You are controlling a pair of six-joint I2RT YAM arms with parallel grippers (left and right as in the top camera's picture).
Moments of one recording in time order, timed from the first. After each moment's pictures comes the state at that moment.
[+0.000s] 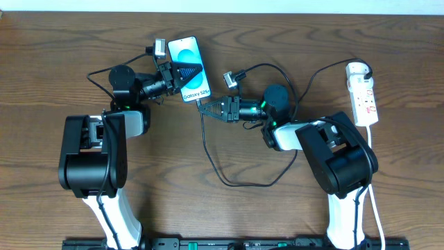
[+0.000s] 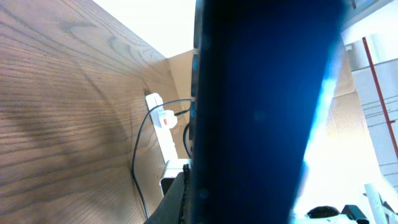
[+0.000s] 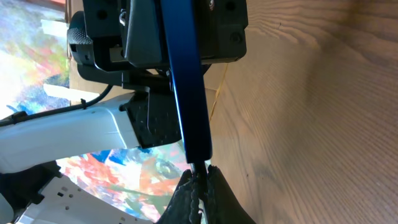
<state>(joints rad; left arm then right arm) 0.00 2.02 0.93 1.23 1.19 -1.37 0.46 2.14 0.95 1.25 -1.08 1.34</state>
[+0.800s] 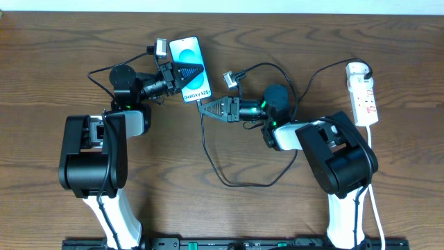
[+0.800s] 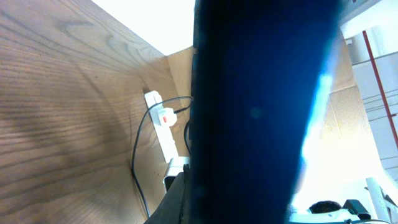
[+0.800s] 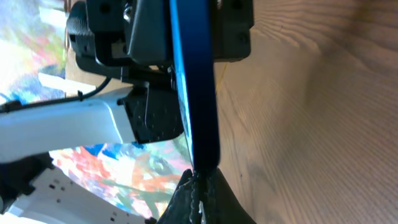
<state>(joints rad) 0.00 2.02 0.93 1.23 1.20 -1.35 0.46 2.14 0.95 1.26 -1.10 1.28</state>
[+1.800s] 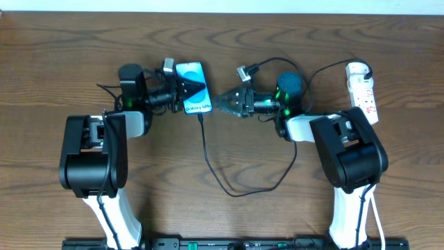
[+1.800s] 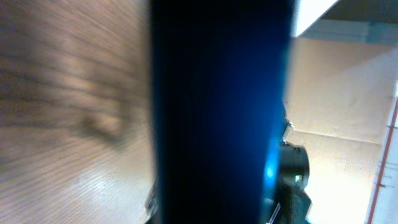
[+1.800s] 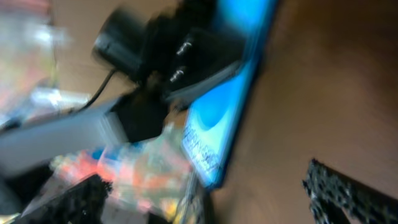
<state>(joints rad) -0.01 2.03 0.92 0.66 1.20 -1.22 0.33 2.14 0.99 0.98 -1.20 1.17</state>
